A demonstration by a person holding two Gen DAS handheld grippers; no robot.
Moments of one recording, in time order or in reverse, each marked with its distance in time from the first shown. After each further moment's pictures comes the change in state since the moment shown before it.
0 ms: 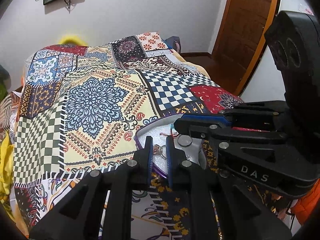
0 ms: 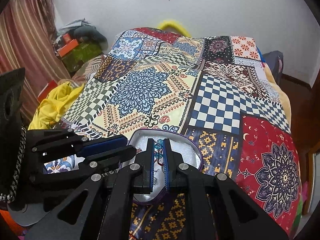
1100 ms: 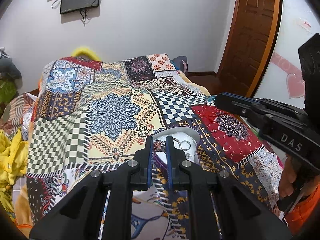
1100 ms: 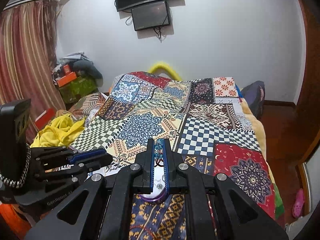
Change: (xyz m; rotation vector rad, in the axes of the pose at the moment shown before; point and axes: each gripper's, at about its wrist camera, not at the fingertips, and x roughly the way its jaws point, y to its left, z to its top) left arm -0.058 0.001 -0.004 -0.059 -0.123 0.040; right arm -0.079 0.022 -0.007 0.011 -0.292 -0.093
